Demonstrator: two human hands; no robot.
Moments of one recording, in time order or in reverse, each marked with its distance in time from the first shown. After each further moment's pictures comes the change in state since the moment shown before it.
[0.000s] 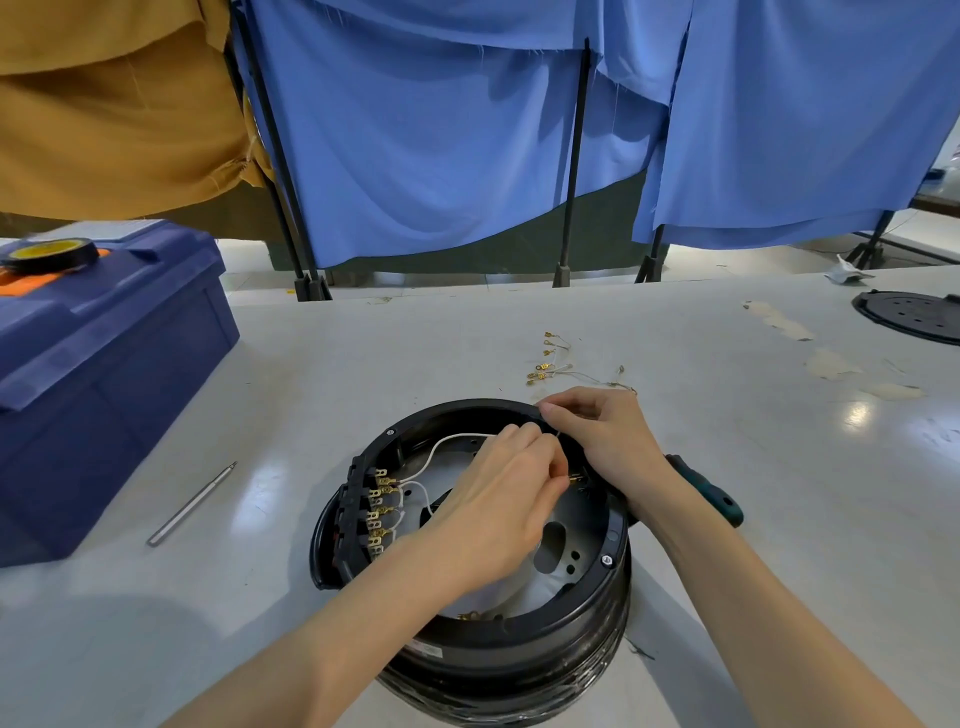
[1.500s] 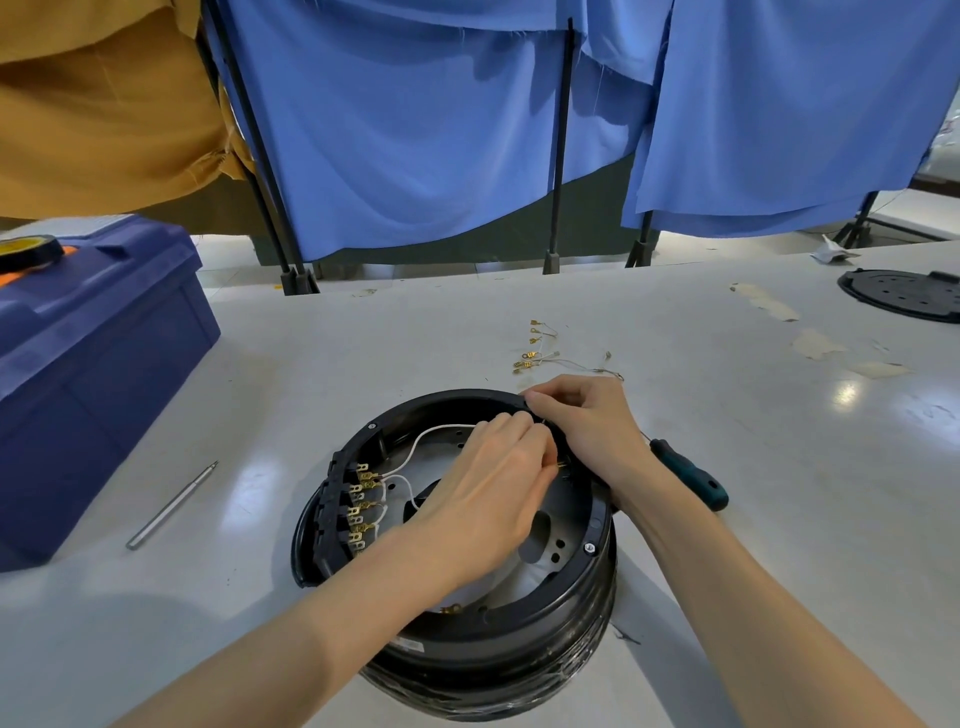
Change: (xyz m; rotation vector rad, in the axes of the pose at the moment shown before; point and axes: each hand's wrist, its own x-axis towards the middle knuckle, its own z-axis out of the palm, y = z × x) left_hand 0.002 0.005 0.002 0.103 0.011 0.059; right_hand -0.002 -0.001 0.001 0.018 0.025 0.040
